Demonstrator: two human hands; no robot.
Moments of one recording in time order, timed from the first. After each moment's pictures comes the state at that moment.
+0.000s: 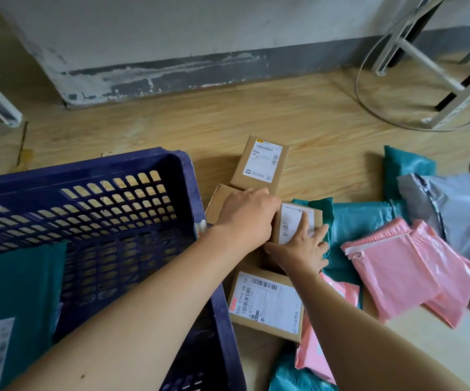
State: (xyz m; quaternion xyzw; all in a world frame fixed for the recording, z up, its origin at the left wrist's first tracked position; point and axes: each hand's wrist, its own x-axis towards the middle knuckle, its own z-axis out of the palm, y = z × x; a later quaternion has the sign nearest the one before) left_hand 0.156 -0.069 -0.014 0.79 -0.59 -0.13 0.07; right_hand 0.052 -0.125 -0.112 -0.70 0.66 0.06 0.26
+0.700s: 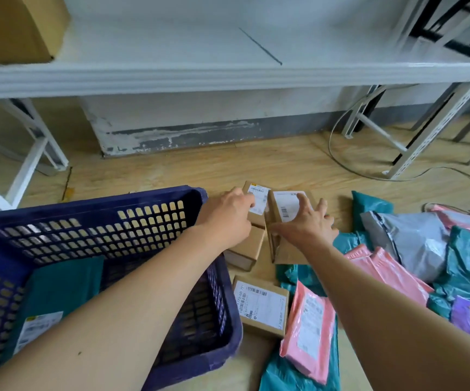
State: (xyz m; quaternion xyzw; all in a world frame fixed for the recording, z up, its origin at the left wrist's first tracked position) left_hand 0.147 0.005 0.096 0.83 -0.54 -0.09 0.11; right_hand 0.032 -0.103 0.065 -0.78 0.59 -0.01 0.20
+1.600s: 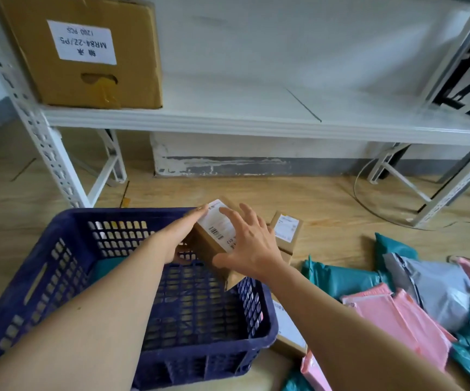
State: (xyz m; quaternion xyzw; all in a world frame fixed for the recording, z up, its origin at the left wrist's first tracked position) left_hand 0.225 0.151 0.116 0.75 -0.03 -0.43 0.50; right_hand 0.092 0.059 0.141 -0.96 0.22 -0.02 0.18
